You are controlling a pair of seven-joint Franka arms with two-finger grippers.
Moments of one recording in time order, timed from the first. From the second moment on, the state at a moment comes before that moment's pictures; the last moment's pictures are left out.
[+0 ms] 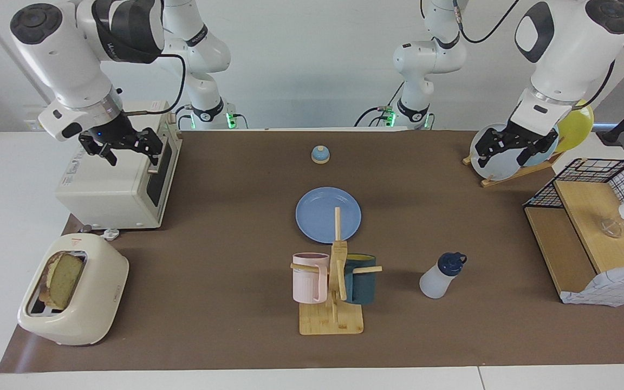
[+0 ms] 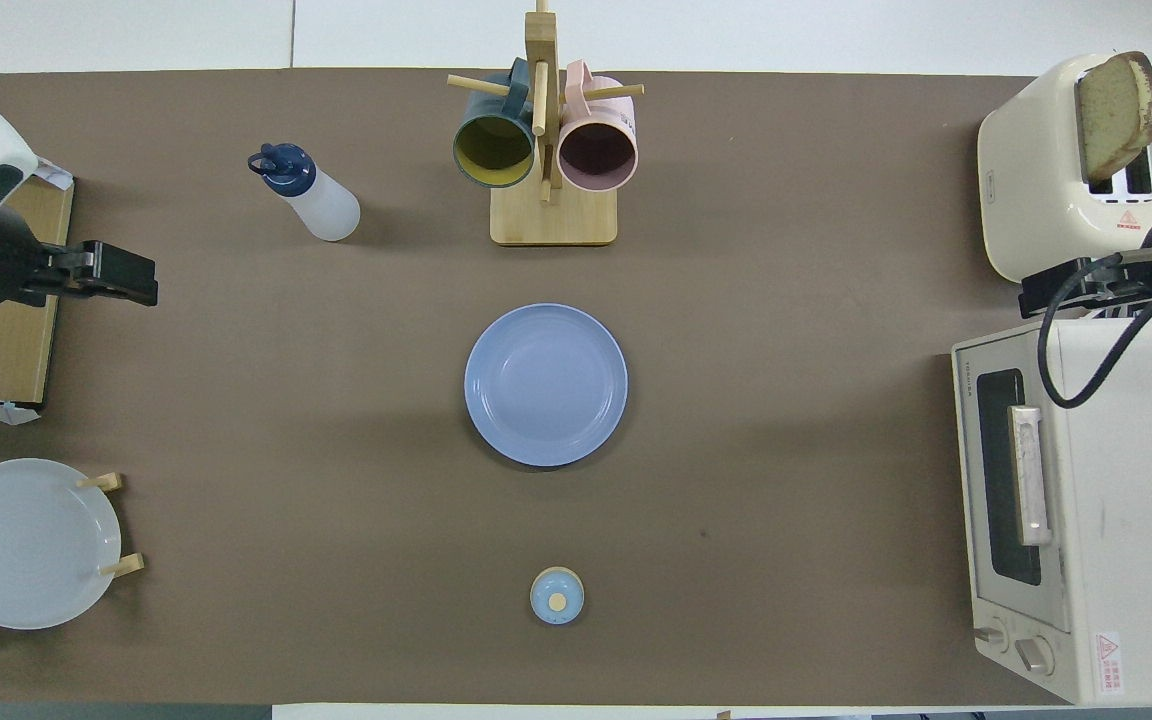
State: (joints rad) left arm -0.06 0.02 -0.08 -1.64 0.01 1.66 -0.06; right arm -0.05 0.01 0.02 -1.69 -0.02 1.70 -0.08
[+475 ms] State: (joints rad) left arm -0.12 -0.08 -0.08 -1.92 0.01 2.03 -0.15; right arm -0.10 0.02 0.01 -1.71 -0.02 2.00 -0.10
